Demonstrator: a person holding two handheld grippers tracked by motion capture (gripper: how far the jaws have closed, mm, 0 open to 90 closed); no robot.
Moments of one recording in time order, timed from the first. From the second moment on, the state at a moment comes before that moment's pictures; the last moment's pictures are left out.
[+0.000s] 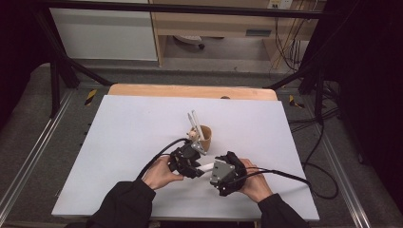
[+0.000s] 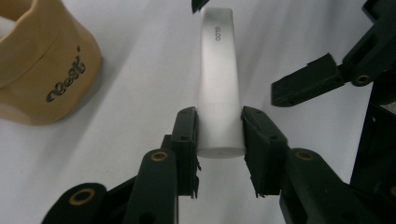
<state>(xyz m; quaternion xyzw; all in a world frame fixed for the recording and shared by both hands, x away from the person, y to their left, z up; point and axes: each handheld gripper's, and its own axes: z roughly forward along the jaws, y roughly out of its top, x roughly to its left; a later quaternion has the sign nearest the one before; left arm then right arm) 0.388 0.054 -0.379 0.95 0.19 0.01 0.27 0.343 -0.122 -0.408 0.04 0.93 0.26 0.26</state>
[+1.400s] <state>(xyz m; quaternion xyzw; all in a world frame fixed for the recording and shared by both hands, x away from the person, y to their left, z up) 0.379 0.031 -0.378 0.95 0.16 0.01 0.26 0.331 -0.124 -0.416 -0.09 0.92 0.22 0.32</state>
